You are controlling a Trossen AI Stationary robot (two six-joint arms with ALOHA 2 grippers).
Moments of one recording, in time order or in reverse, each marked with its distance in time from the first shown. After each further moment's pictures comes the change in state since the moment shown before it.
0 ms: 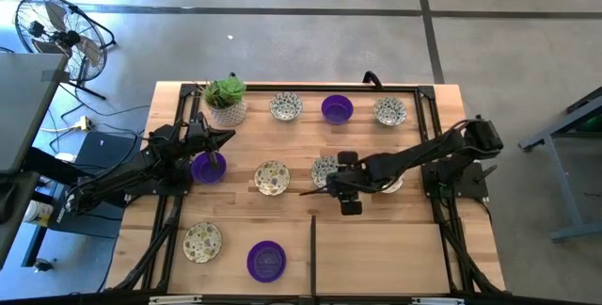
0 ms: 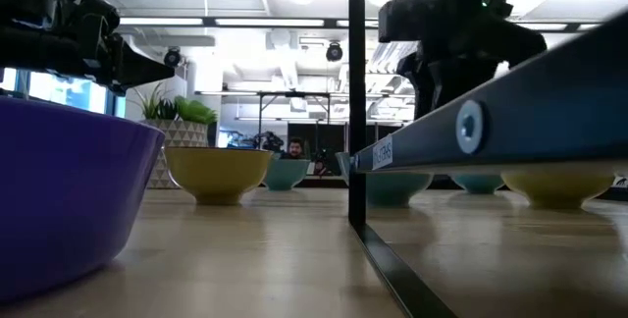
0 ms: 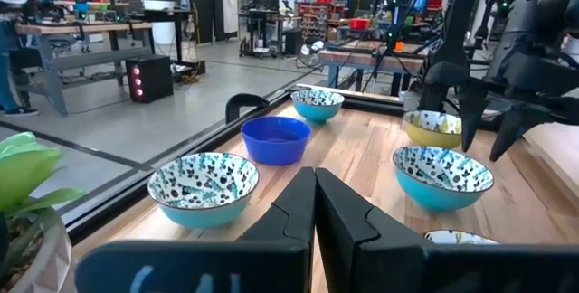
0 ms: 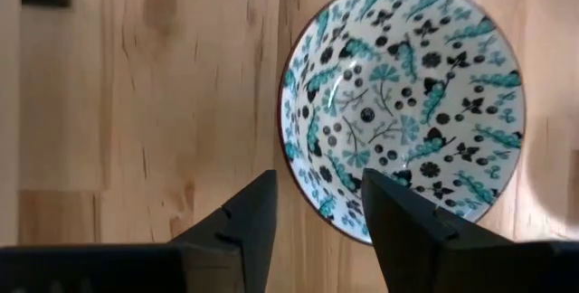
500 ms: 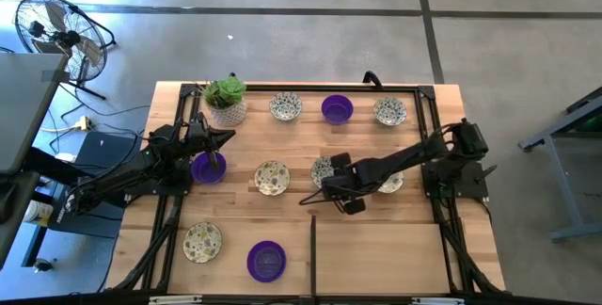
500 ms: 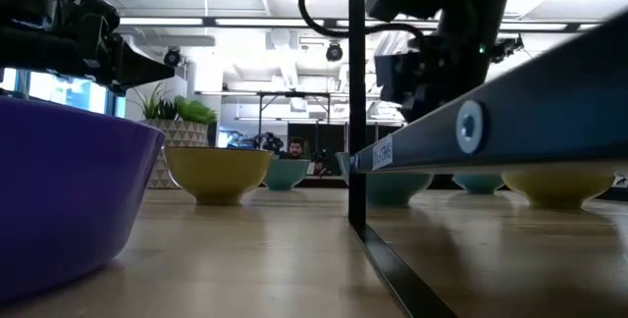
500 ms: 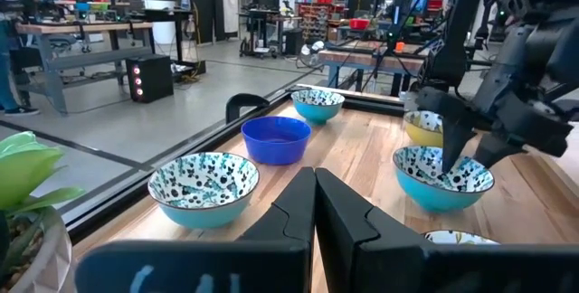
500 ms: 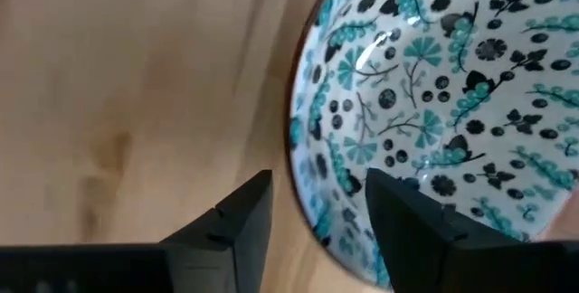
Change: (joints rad) left arm 0.000 0.000 -0.001 -0.001 -0.001 -0.002; right arm -0.015 0.121 -0.001 0.003 0.045 -0.259
